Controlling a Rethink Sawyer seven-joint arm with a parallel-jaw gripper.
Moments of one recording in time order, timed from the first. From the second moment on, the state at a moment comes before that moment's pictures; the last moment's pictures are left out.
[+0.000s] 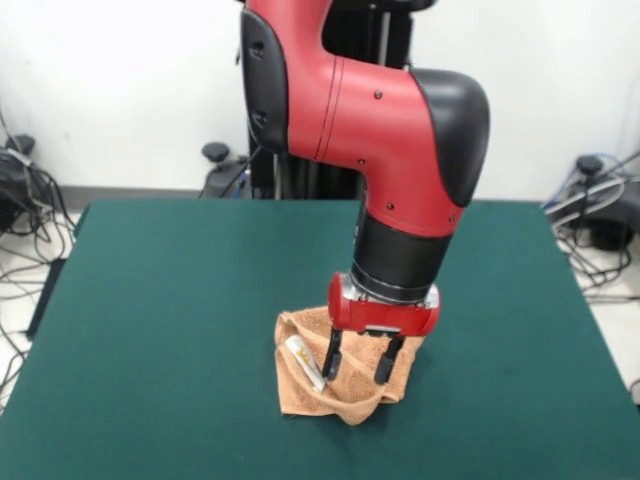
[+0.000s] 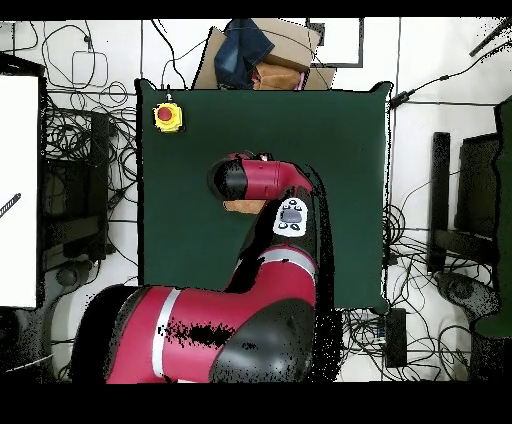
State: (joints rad) arm -0.05 -0.22 -0.15 1.29 -0.04 0.26 1.57
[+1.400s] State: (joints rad) arm 0.10 -0.23 -0.26 1.29 0.08 0.23 1.59
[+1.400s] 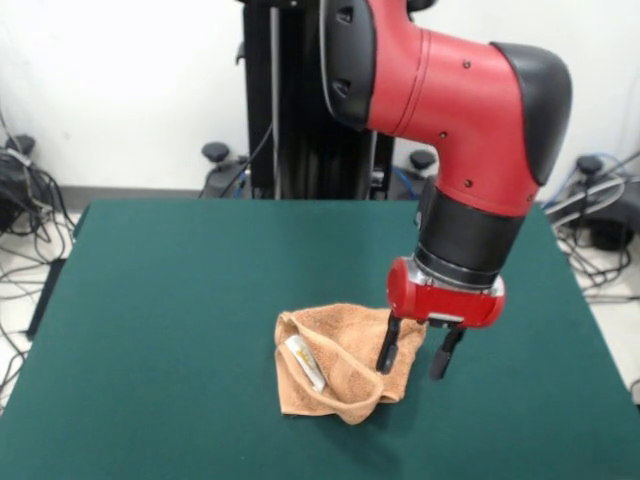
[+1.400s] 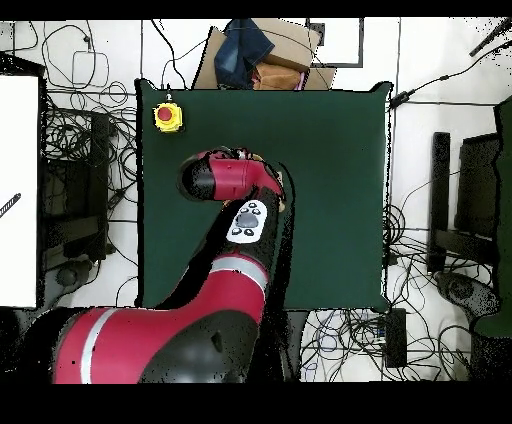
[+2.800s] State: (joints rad) arm 0.08 -0.18 -0.30 1.29 0.13 0.18 1.59
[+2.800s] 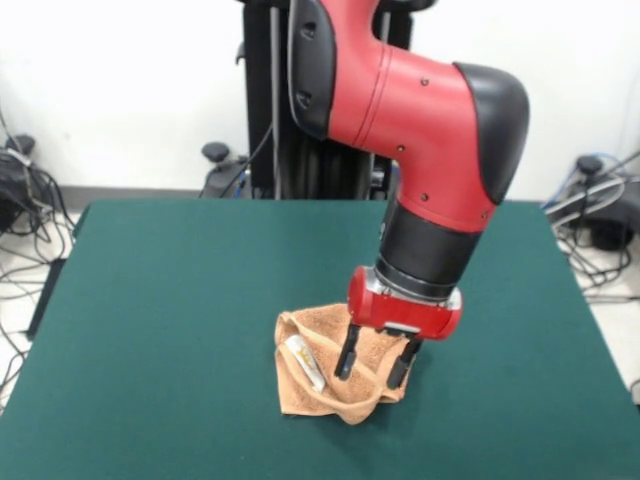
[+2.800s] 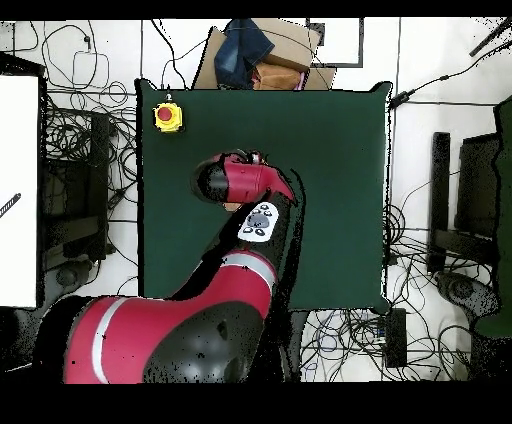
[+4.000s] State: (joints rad) arm 0.10 -0.11 -0.34 1.28 0.23 0.16 1.59
